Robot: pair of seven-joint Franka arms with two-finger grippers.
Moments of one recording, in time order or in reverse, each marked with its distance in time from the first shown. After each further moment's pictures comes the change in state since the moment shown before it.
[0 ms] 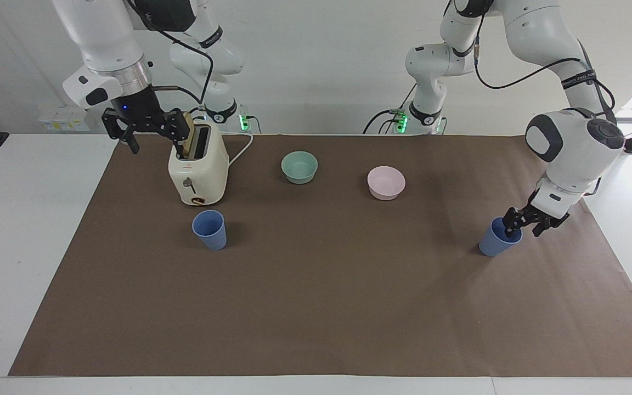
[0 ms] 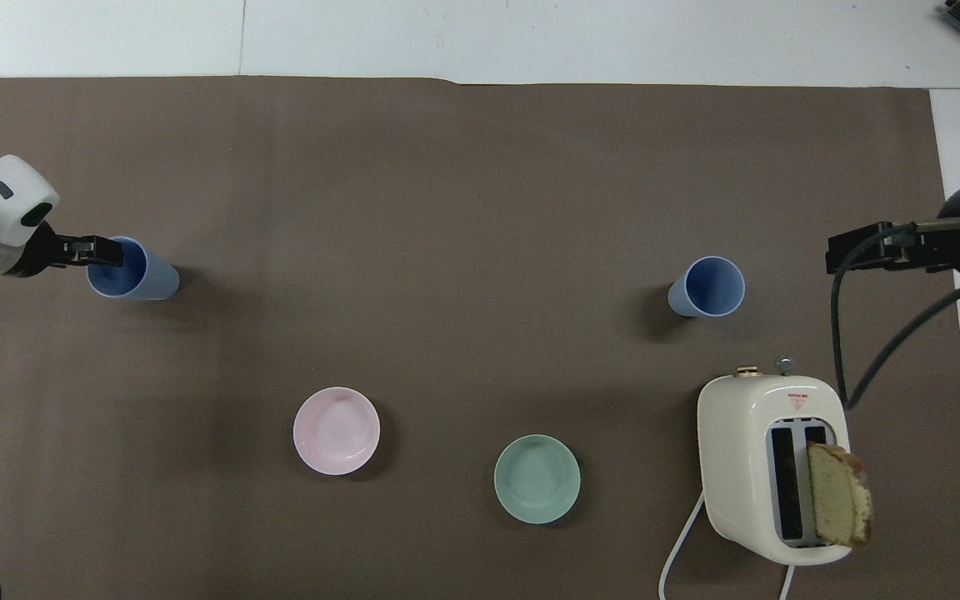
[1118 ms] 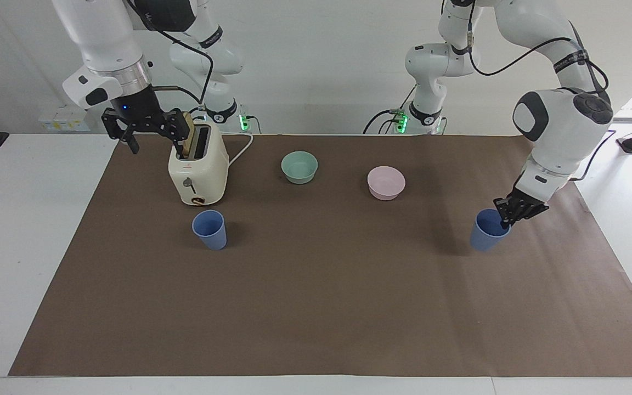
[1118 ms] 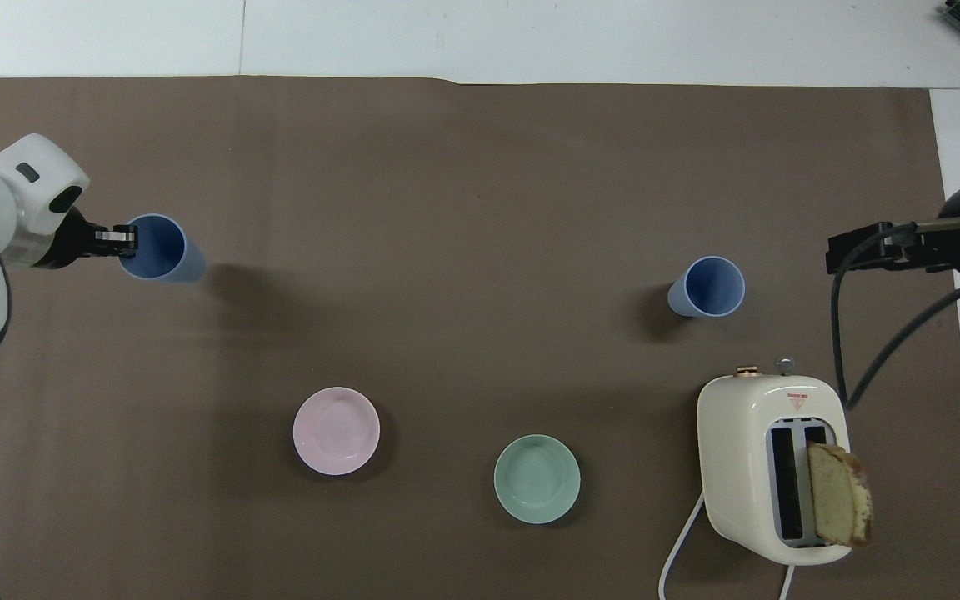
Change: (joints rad) left arm -0.134 -0.094 -0.034 0.022 -0.008 -0.079 -0.196; right arm 0.000 0.000 0.000 0.000 0.000 0.000 0.000
